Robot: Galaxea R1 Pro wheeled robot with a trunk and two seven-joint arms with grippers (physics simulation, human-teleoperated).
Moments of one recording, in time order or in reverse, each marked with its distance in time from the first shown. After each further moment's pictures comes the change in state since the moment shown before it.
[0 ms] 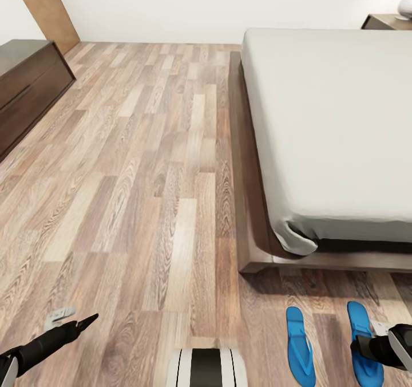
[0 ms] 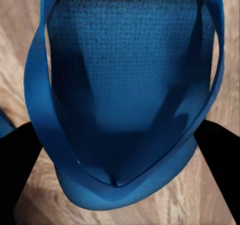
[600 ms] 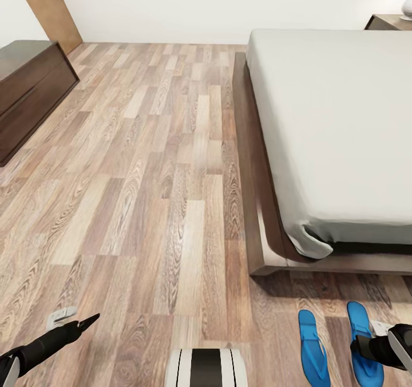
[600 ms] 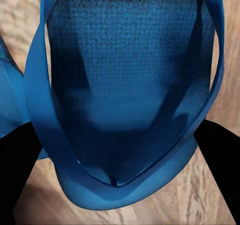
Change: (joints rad) left arm 0.000 -0.007 0.000 0.000 0.001 0.000 0.000; right arm 0.000 0.001 0.000 0.000 0.002 0.001 -0.001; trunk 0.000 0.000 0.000
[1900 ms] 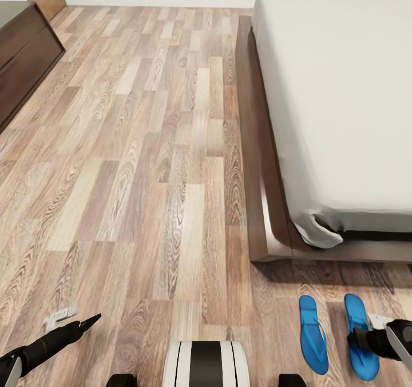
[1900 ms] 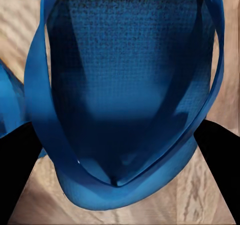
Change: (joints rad) left arm 0.000 -0.008 0.000 0.000 0.000 0.000 0.003; right arm 0.000 0.000 0.001 -0.044 -0.003 -0.014 0.005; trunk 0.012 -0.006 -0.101
